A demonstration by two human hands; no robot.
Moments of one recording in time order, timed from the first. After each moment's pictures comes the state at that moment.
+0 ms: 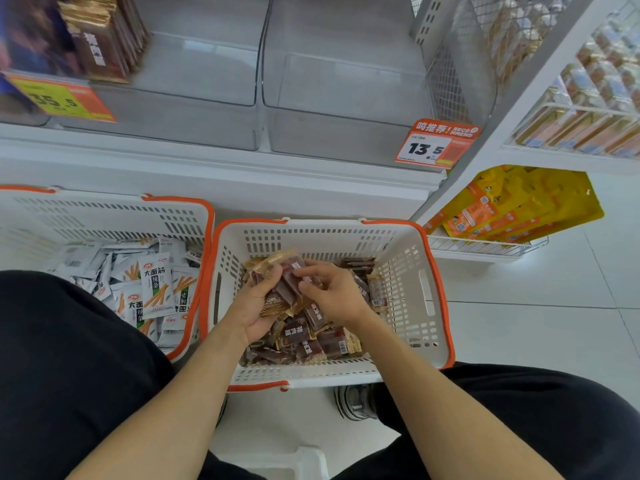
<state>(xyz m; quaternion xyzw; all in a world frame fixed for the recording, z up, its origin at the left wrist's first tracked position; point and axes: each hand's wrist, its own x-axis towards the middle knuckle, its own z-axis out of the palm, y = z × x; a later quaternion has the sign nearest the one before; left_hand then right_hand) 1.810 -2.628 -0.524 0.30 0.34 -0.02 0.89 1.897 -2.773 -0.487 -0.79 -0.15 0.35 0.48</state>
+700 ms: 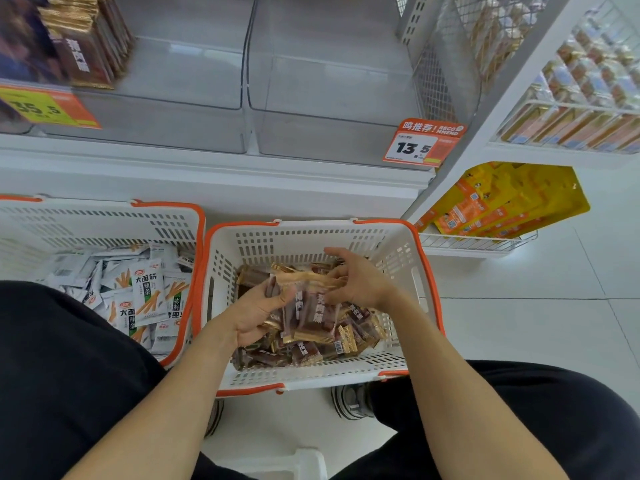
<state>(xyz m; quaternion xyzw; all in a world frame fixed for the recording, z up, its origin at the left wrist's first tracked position) 1.811 -2.625 -0.524 0.47 0.27 -0.20 0.82 1.944 -2.808 -0.459 -0.81 -0.19 0.44 0.35</state>
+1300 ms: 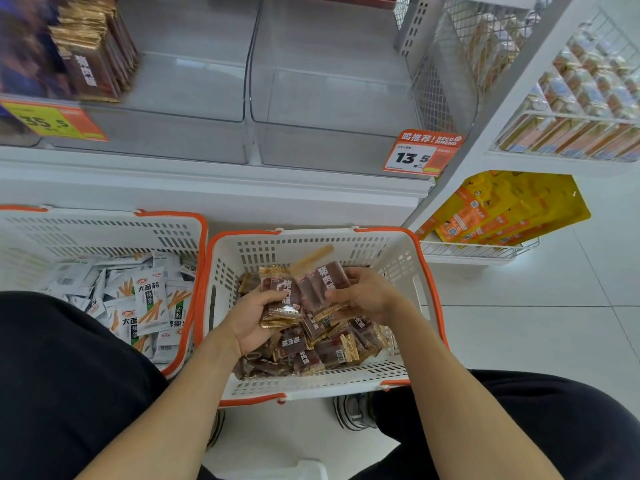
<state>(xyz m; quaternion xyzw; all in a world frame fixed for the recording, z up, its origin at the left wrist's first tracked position) 1.816 -2.628 -0.507 0.32 0.34 -0.12 0.88 1.946 -2.812 -0.475 -0.71 0.02 0.50 0.50</state>
